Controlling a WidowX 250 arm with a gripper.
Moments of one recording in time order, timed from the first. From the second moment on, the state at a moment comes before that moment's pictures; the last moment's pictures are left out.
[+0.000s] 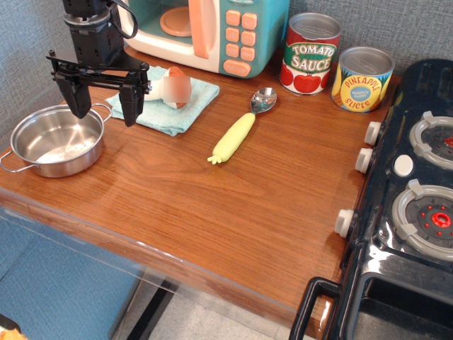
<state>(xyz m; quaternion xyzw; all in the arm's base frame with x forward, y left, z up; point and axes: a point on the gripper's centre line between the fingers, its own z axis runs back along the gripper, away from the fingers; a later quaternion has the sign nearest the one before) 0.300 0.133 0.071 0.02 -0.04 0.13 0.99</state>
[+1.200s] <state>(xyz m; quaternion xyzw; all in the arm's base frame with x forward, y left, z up) 0.397 0.106 0.077 0.00 -0.04 0.20 0.98</state>
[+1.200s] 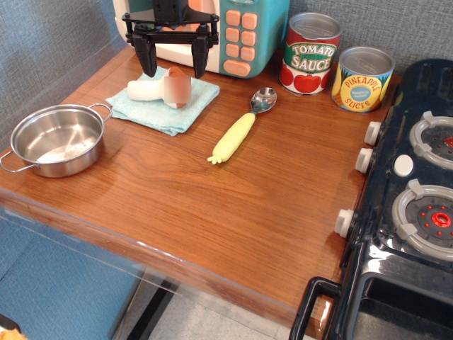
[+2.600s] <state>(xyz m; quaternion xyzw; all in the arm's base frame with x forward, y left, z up) 0.392 0.117 0.049 0.05 -0.02 0.22 0.97</state>
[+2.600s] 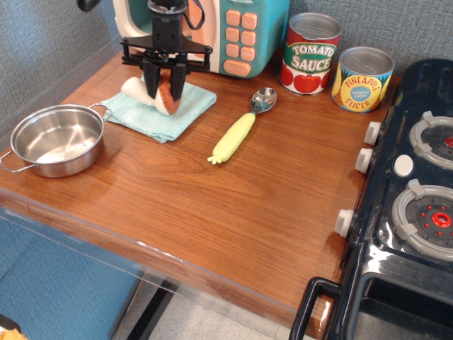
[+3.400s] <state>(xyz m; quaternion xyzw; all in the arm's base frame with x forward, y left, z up) 0.303 -0.005 0.063 0.04 -0.03 0.02 1.00</state>
